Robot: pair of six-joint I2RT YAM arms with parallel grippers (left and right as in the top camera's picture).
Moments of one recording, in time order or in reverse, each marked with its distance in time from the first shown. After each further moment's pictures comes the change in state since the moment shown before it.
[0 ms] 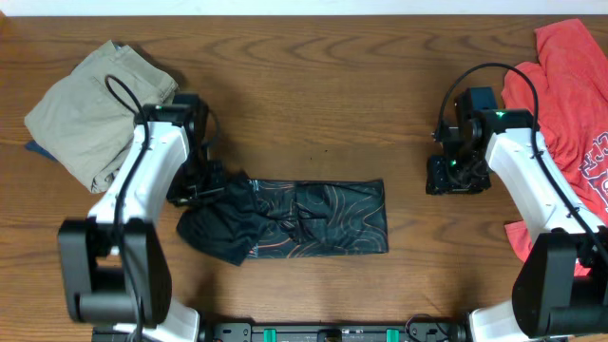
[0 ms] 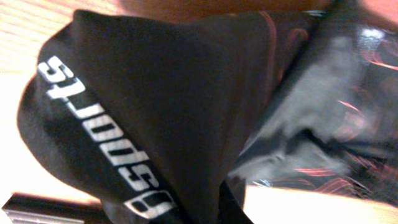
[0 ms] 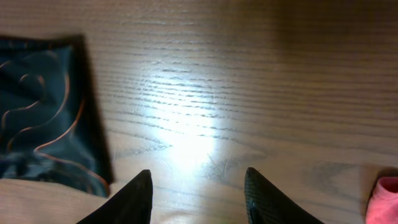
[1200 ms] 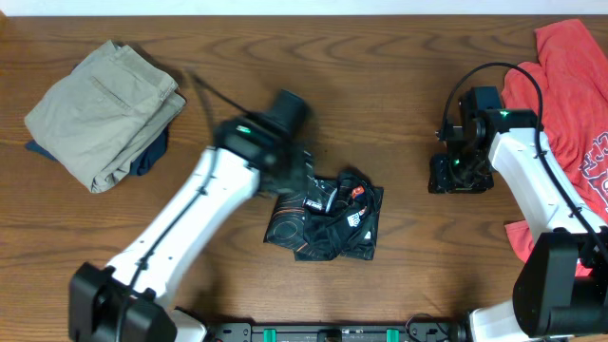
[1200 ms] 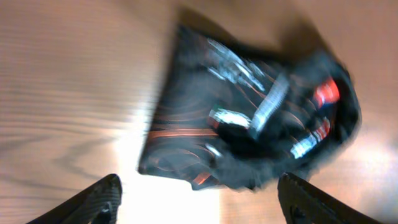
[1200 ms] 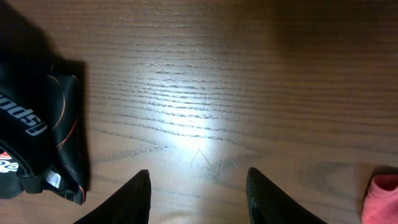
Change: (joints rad) left arm -0.435 -0.117 0.086 0.158 0.045 -0.286; right arm -0.013 0.000 0.002 0.000 0.004 0.000
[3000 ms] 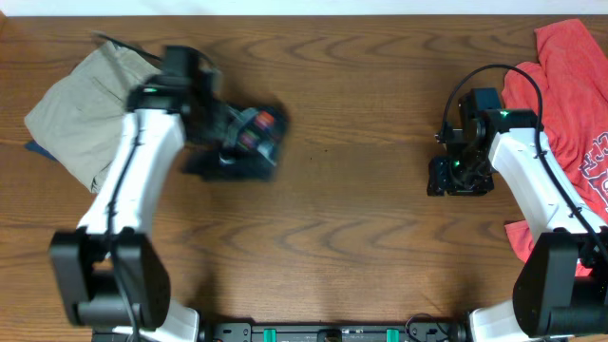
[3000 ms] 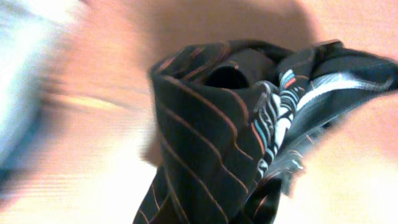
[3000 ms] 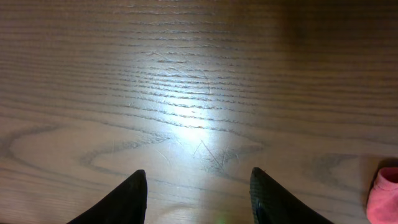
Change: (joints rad) left arm 0.490 0.117 0.051 0.291 -0.035 0.517; right arm 0.000 0.000 0.000 -0.027 -0.008 0.000
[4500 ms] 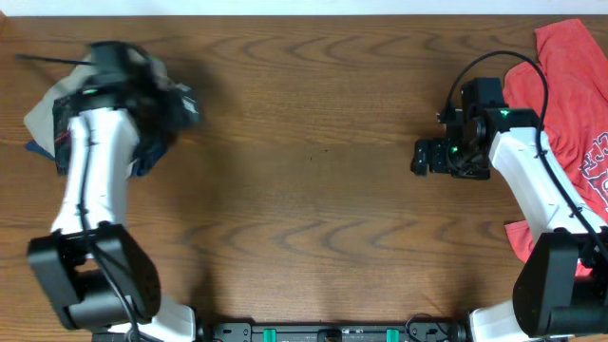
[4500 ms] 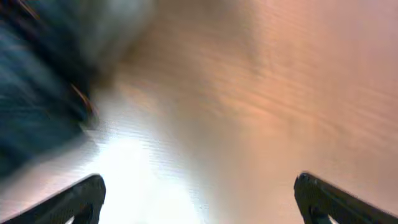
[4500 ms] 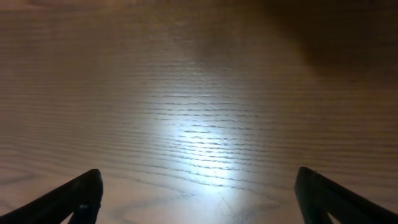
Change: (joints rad) left arm 0.131 0.026 0.027 -0.114 0.188 -0.069; right arm -0.004 0.000 0.021 0.171 -0.070 0.085
